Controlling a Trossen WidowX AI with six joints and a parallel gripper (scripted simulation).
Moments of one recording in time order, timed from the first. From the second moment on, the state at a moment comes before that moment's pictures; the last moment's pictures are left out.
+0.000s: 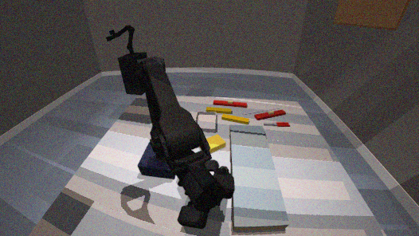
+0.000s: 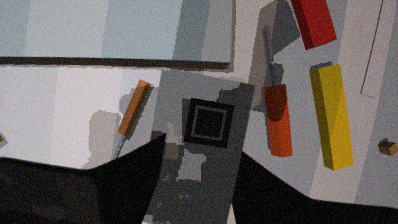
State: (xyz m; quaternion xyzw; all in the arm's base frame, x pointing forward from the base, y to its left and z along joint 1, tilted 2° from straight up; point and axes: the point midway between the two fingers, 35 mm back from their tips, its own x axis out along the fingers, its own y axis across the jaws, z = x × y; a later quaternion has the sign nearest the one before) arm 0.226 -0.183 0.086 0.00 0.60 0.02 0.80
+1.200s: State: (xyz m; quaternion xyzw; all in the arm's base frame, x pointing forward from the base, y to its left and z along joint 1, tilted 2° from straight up) arm 0.382 -0.132 0.120 -0.05 0.59 0.08 0.81
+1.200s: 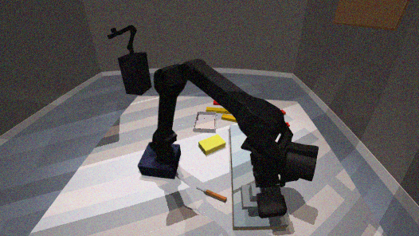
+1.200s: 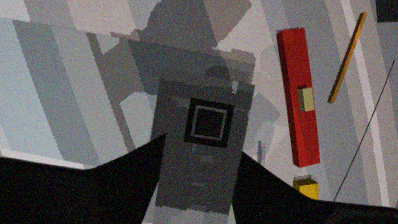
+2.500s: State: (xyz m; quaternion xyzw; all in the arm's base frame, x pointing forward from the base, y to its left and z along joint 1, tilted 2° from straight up) arm 0.390 -0.132 0.063 -0.05 0.59 0.08 0.81
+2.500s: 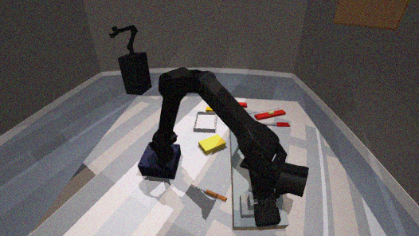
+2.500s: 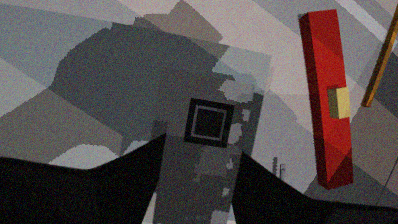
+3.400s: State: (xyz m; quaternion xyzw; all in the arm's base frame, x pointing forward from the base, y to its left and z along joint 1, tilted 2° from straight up) arm 0.387 -0.101 0.046 -0.05 0.58 0.08 0.81
